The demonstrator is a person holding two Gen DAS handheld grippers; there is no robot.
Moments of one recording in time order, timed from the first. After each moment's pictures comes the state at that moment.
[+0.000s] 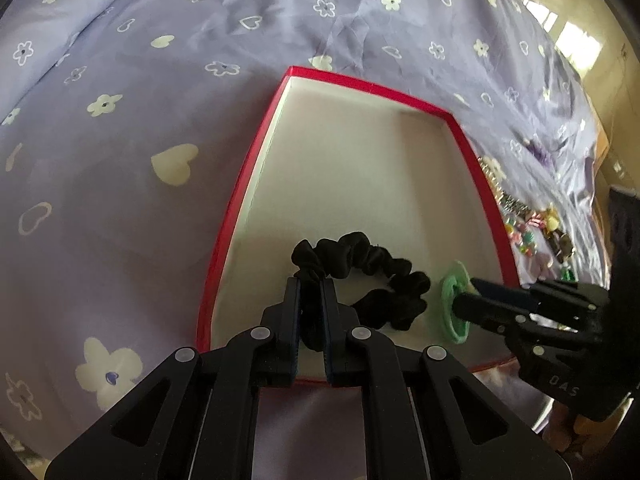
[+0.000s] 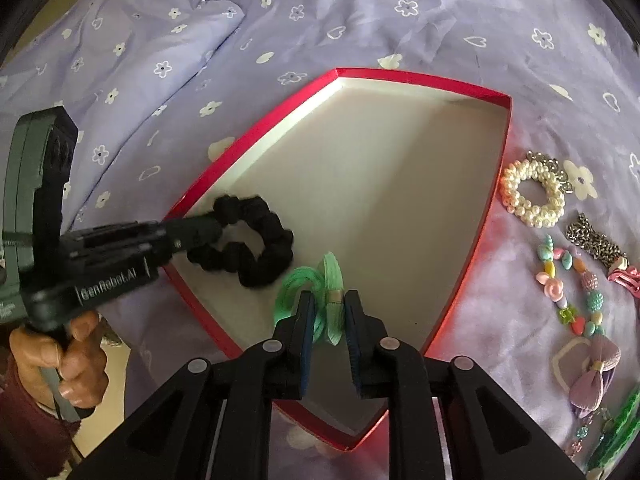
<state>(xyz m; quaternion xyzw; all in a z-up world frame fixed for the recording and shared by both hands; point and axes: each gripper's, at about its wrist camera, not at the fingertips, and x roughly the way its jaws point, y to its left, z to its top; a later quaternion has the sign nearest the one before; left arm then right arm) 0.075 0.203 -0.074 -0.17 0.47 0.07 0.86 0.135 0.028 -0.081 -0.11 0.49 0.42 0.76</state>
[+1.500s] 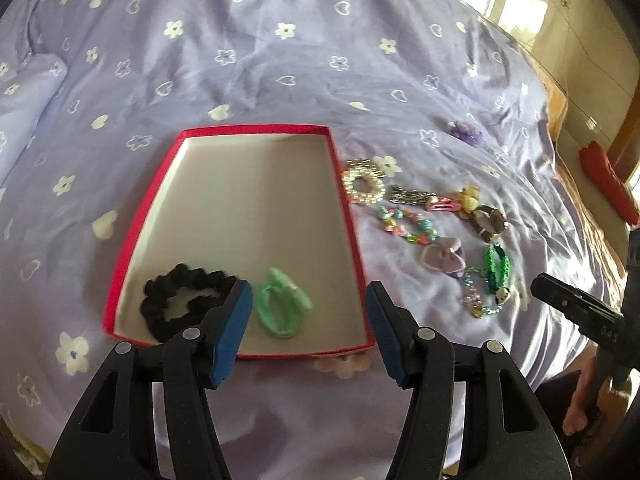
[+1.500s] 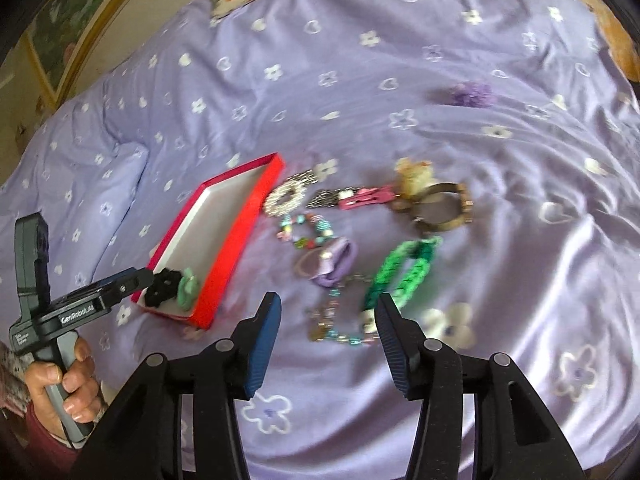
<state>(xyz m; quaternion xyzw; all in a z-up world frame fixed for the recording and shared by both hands) 0.070 0.086 0.000 -0.10 0.43 0.01 0.90 0.118 -0.205 -0.030 0.08 0.44 0.25 0.86</state>
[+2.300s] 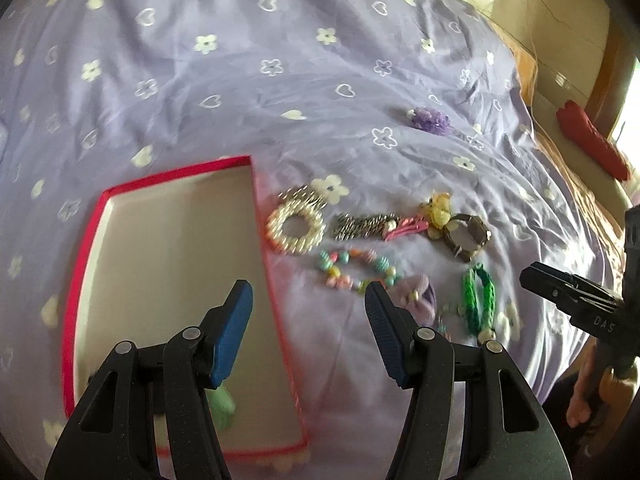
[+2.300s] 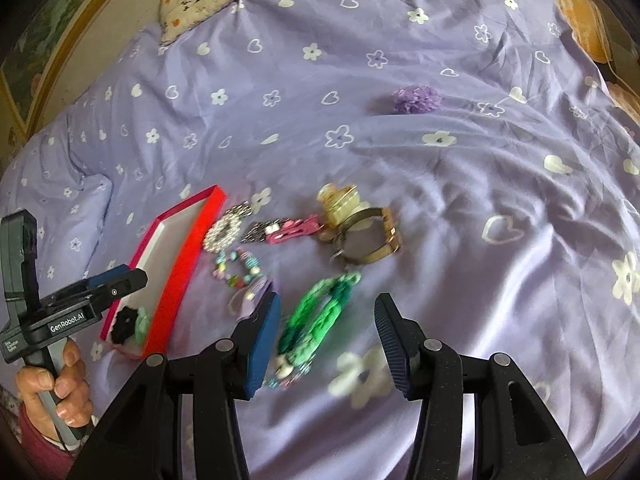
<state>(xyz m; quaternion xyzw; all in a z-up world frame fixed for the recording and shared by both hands) 0.157 0.033 0.000 -0.04 0.44 -0.05 0.90 0.166 -0.242 -0.041 0.10 0.44 0.19 0.87</state>
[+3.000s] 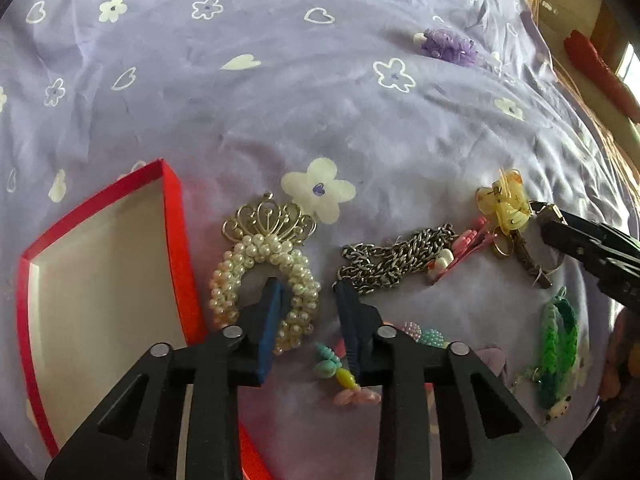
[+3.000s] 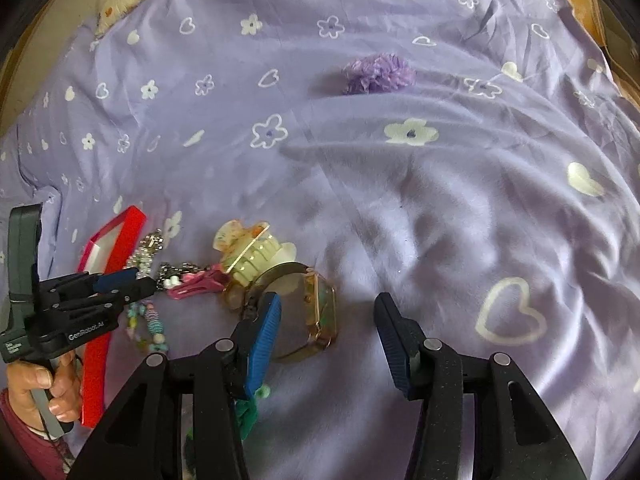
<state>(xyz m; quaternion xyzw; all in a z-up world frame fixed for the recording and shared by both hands) 0.271 -0.001 -0.069 0.04 0.52 -0.09 0.85 0.256 -0.243 -0.090 0.08 0.48 0.15 0.86</state>
